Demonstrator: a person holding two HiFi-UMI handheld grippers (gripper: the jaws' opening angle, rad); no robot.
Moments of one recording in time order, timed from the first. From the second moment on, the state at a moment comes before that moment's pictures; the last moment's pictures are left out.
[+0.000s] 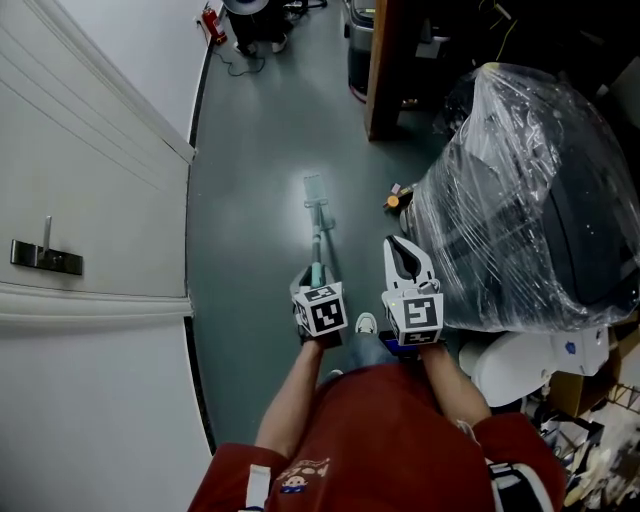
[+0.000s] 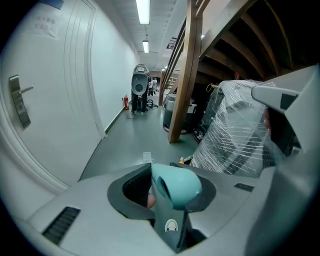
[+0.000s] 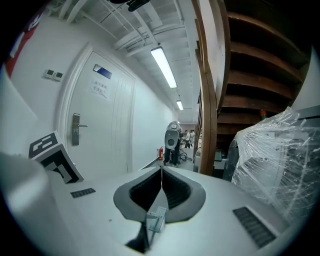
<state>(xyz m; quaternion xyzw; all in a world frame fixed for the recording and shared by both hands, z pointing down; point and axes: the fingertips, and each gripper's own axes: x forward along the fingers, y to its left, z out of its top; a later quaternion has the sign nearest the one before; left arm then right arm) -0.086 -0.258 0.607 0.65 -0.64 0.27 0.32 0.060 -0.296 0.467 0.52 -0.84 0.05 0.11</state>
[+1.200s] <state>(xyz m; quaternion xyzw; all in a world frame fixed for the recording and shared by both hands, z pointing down) -0.129 -0.488 0.621 0.64 -0.65 0.25 0.32 0.011 -0.530 0.486 0.51 -0.85 0.05 0.12</state>
